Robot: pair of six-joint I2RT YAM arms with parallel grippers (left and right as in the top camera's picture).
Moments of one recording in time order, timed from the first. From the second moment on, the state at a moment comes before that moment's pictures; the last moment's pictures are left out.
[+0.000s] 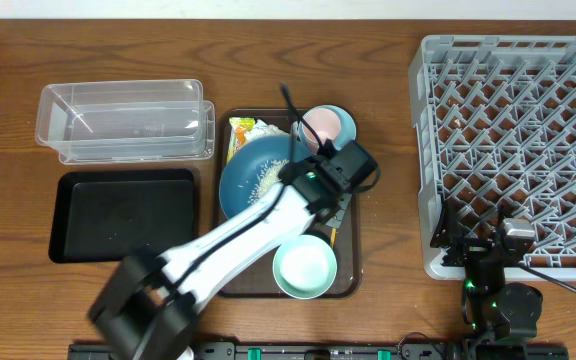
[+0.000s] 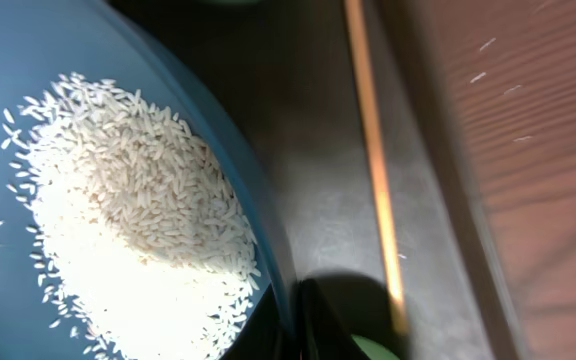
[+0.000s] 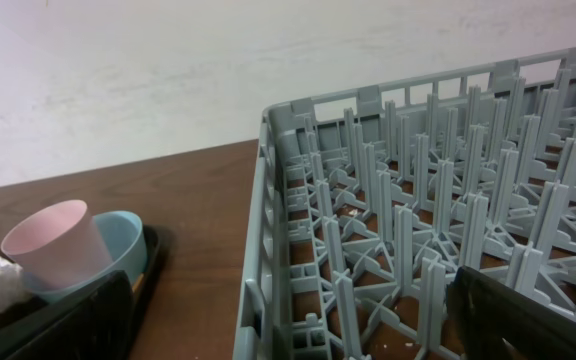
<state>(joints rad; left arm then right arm) -0.83 1.71 1.29 -0.86 -0.18 -0.43 -0.02 0.01 0.01 -0.07 -0.02 0.22</state>
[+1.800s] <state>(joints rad) 0.43 1.27 1.16 -1.03 0.93 -0.14 -0.02 0.01 0.01 -0.07 -0.02 0.21</state>
